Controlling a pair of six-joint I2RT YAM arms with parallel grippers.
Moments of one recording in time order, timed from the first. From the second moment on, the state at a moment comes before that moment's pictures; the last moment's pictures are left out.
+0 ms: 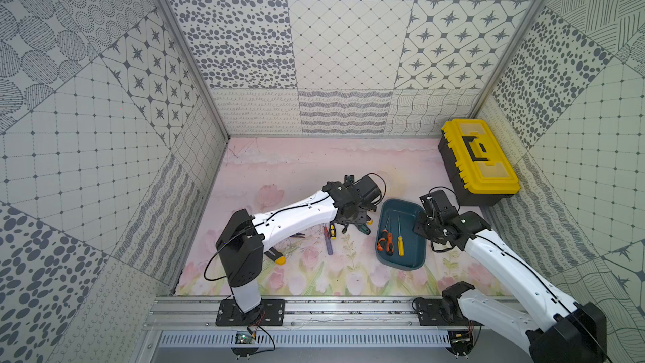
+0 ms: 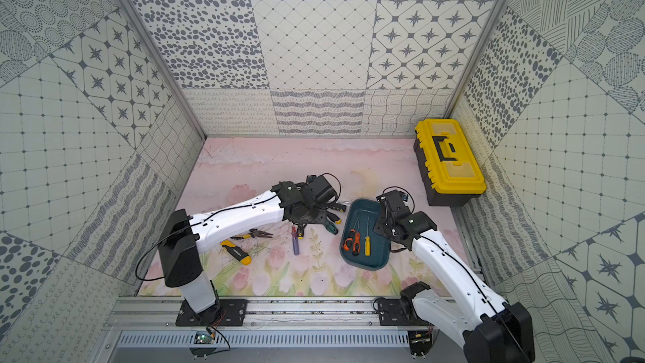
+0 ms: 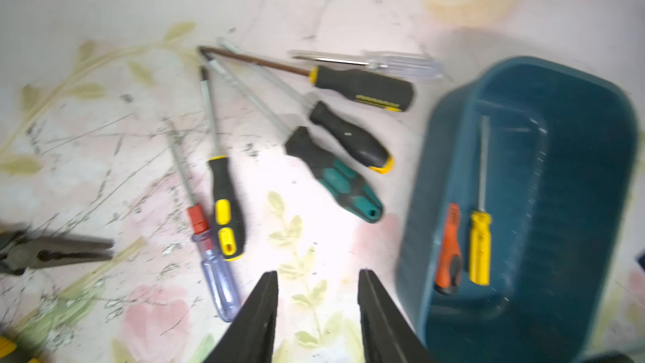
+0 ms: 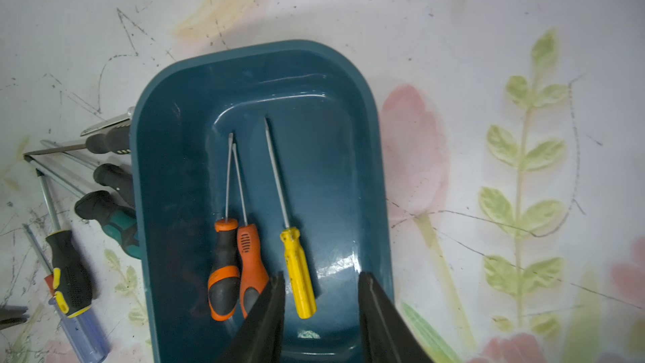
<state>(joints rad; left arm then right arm) -0.91 1.75 1.46 -0.95 -0.22 -0.90 0.42 1.04 0.79 -0.87 0.16 0.75</state>
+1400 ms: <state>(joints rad) -0.82 1.81 1.12 -0.83 -0.02 -0.99 0.46 1.17 0.82 -0.79 0.09 0.73</state>
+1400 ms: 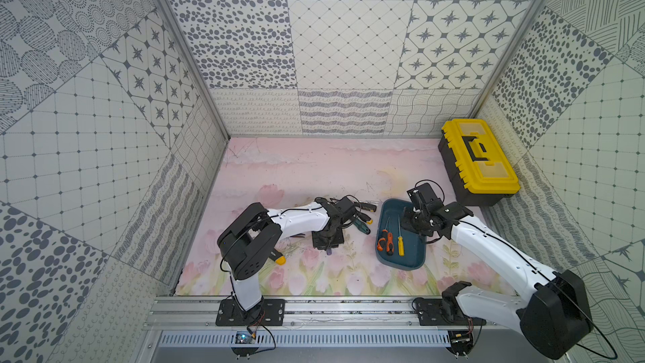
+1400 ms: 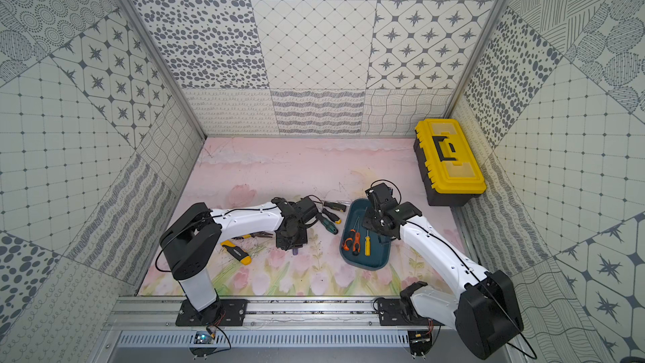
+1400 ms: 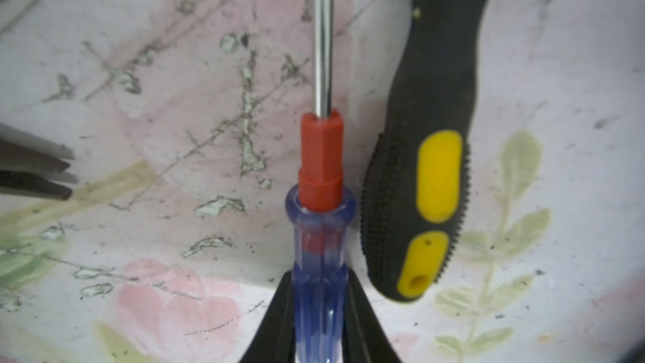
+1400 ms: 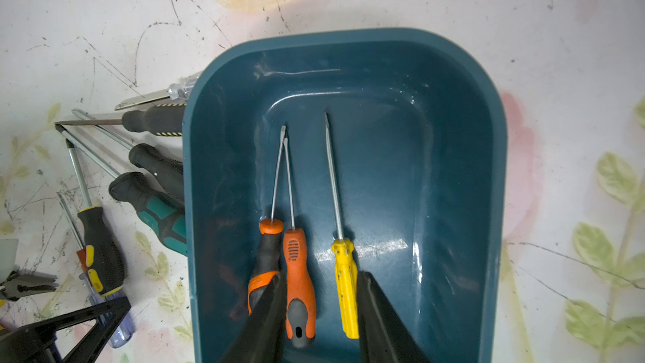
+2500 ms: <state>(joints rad) -1.14 2.04 1.75 -0.79 0.10 -0.71 0.42 0.65 0.76 -1.08 0.38 0.92</state>
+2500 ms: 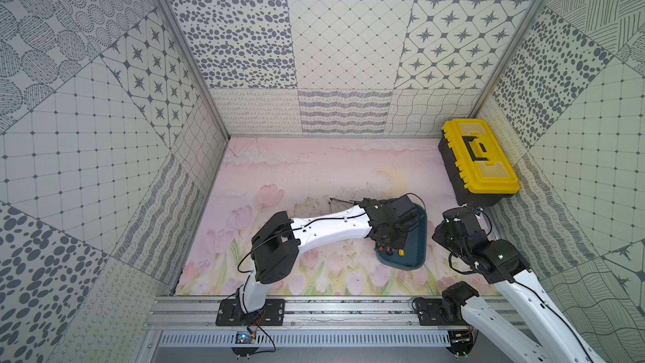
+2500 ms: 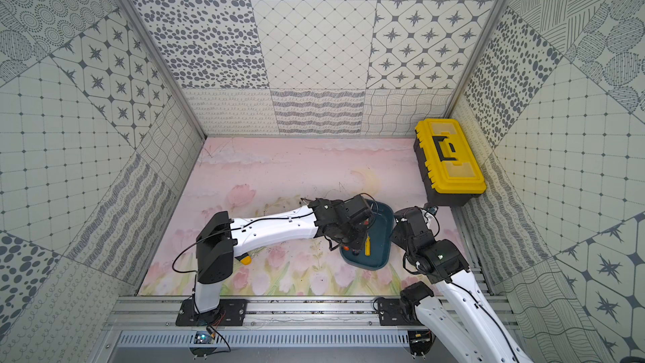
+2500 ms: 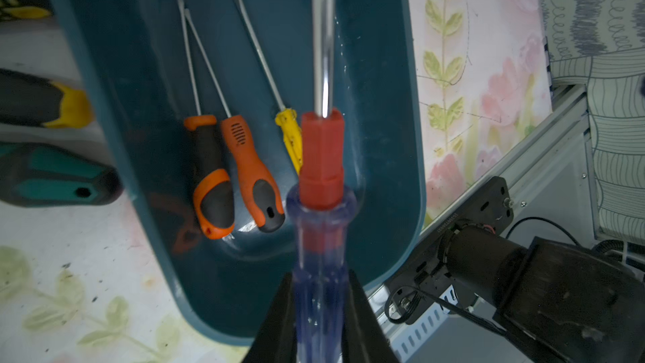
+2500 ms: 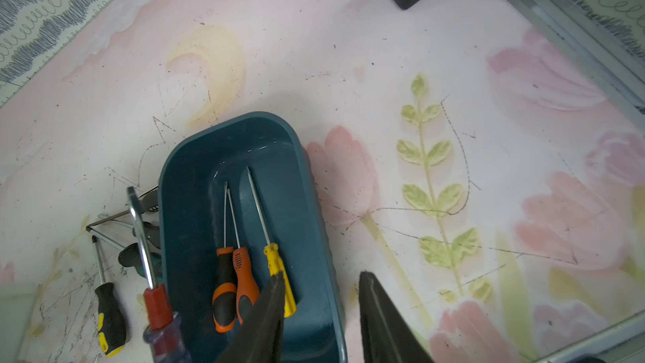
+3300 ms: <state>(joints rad) -1.14 2.37 2.09 -1.09 0.06 -0.84 0.42 0.64 0.75 -1.13 0.39 0.94</state>
